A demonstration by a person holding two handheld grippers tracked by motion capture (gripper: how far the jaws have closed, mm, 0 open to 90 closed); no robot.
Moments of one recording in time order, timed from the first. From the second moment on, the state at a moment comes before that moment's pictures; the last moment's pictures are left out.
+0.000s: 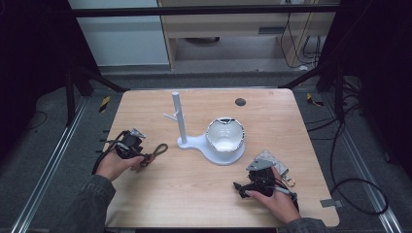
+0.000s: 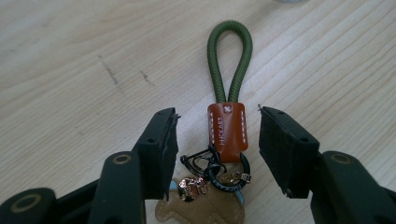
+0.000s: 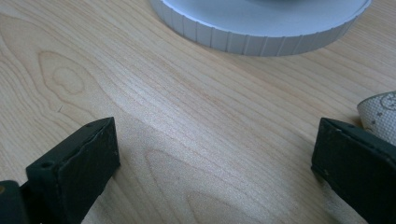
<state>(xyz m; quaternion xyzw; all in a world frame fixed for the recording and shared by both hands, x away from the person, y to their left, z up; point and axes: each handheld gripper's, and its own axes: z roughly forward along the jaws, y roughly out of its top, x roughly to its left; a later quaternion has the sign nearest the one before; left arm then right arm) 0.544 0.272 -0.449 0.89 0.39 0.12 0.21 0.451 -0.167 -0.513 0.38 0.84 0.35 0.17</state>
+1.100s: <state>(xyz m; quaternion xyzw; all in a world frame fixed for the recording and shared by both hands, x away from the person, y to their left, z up) 0.541 0.267 -0.448 0.89 0.39 0.10 0.23 0.448 -0.166 -0.513 0.38 0.84 0.36 0.17</state>
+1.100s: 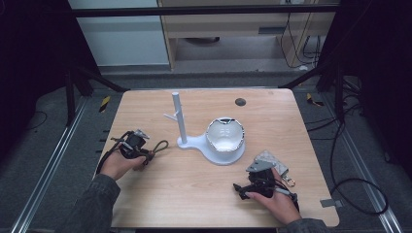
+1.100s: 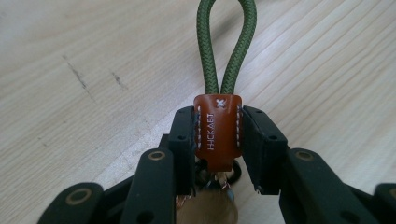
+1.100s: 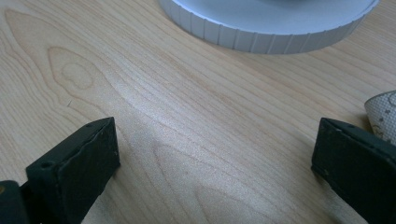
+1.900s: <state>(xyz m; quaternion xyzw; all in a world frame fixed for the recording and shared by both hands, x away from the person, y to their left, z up) 0.471 0.256 -0.394 0.83 0.35 0.19 0.39 0.447 -0.166 -0.513 0.38 0.84 0.36 0.17</state>
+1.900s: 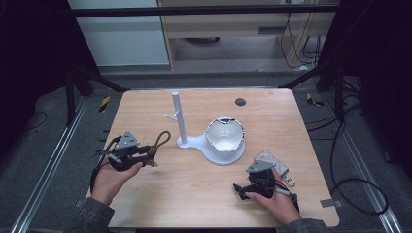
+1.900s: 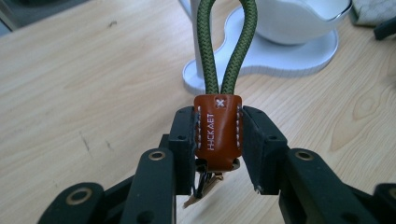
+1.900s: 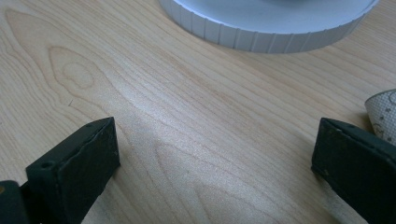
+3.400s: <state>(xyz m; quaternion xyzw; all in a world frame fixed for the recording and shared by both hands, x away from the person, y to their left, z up) 0.501 0.209 -0.369 0.79 0.36 0.24 0.43 0.445 -0.166 -0.513 0.37 0.84 0.36 0.17</state>
